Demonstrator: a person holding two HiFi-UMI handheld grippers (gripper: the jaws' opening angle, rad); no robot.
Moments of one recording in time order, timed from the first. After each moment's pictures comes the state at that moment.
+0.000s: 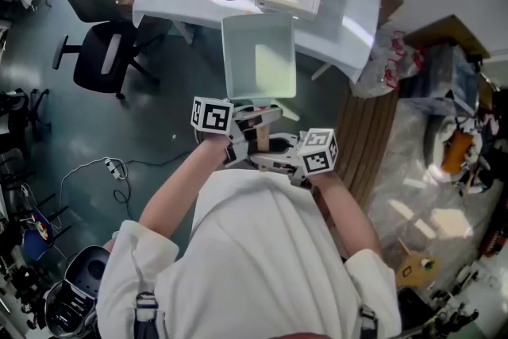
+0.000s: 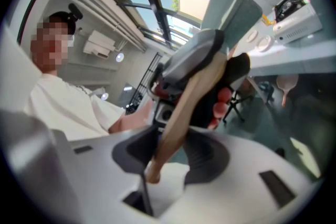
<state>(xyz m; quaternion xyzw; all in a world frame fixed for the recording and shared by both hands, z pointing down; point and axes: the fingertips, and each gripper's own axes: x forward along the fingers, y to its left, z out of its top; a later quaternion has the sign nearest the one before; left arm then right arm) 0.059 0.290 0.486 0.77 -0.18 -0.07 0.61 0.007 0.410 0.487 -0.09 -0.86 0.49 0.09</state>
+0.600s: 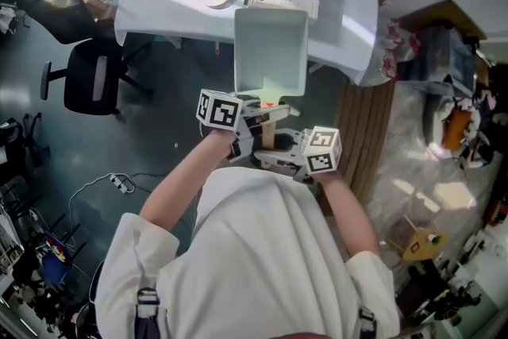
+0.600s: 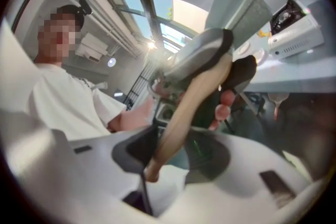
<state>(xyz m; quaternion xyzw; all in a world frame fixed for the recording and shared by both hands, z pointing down) 0.041 0.213 0.504 0.78 -0.11 -0.02 0.62 -0.033 0.323 0.503 -0.02 -0.87 0.48 0.08</state>
